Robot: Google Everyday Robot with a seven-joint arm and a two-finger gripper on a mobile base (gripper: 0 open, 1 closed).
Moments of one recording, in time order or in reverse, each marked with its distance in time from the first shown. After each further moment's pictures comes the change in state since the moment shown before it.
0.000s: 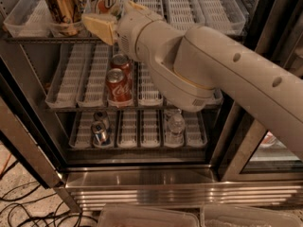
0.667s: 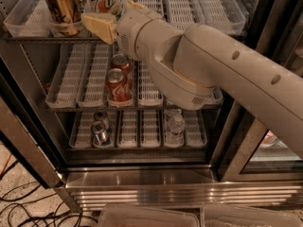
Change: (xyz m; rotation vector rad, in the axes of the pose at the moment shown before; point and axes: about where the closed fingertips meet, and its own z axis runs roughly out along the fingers) arm -0.002 0.001 0.003 -0.006 0.000 0.002
